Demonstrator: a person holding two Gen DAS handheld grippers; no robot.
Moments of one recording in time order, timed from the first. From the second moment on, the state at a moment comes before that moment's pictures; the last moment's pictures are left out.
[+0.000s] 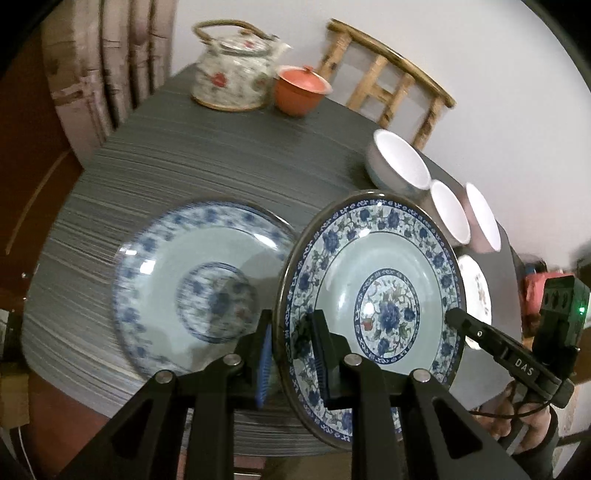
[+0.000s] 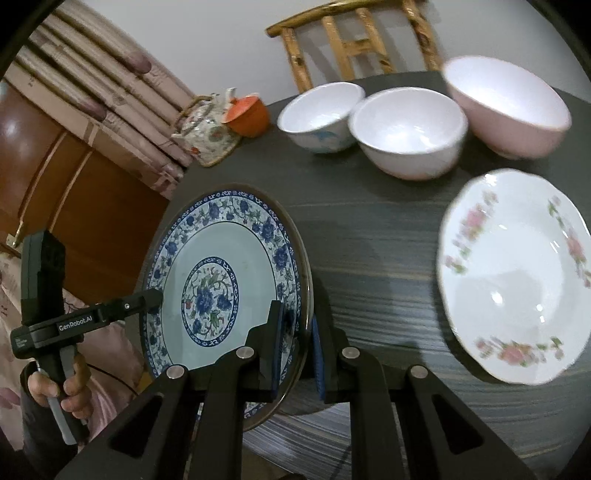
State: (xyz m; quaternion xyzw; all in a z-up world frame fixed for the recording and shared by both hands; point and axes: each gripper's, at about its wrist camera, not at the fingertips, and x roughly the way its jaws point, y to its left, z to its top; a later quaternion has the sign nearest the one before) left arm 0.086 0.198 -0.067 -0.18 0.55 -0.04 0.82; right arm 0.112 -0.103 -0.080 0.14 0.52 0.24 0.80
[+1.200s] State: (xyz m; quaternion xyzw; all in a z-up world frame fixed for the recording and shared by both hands) left arm 0.096 0.314 -0.128 -0.21 0.59 0.01 0.78; right arm 0.150 0.050 -0.118 0.09 0.59 0.26 0.76
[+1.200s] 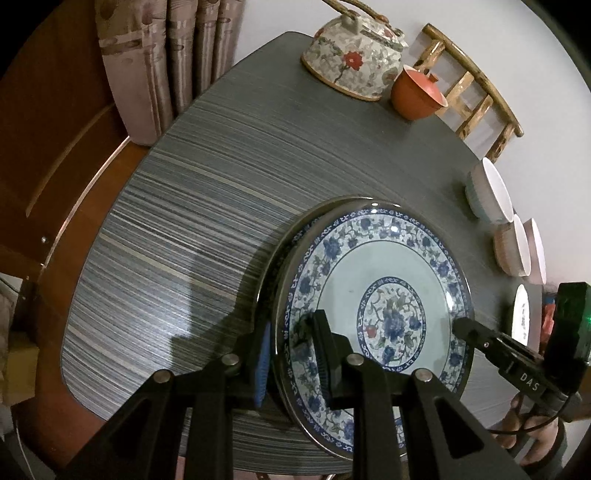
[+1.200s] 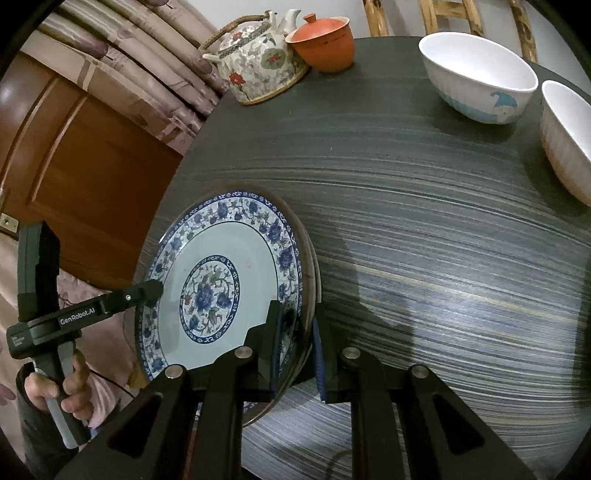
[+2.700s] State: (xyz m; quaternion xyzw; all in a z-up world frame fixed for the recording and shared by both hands) left arm 0.090 0.230 -0.062 -0.18 0.53 0.00 0.83; right arm 0.135 0.036 -0.114 0.07 0.58 0.26 0.77
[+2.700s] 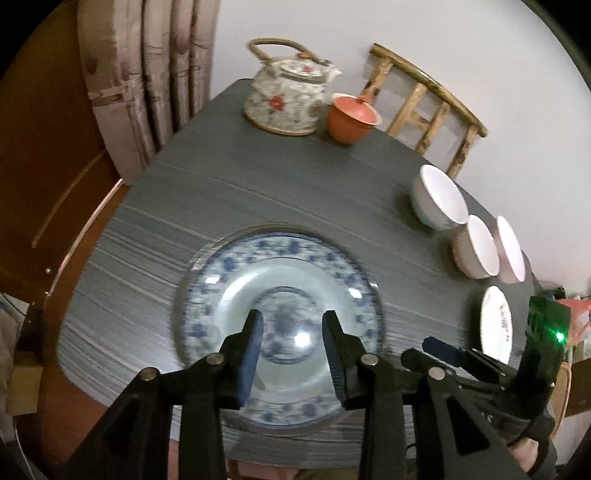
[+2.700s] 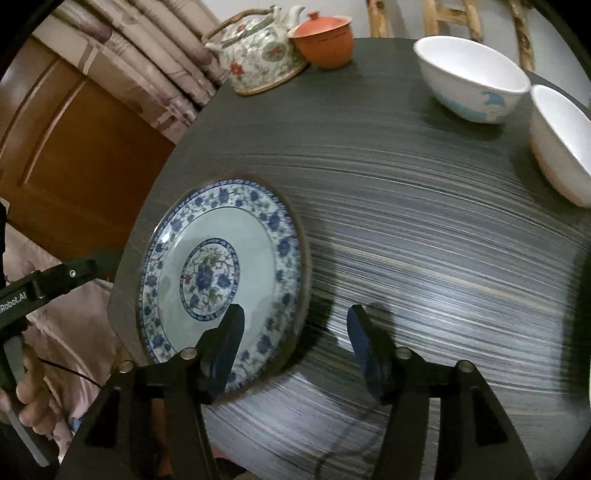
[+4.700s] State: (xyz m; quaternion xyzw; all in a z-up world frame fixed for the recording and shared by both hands) left arm 0.186 -0.083 -0.137 -0.21 0.61 -0.16 0.75; right arm 0.157 -0.347 -0.140 0.21 0.56 0.13 0.79
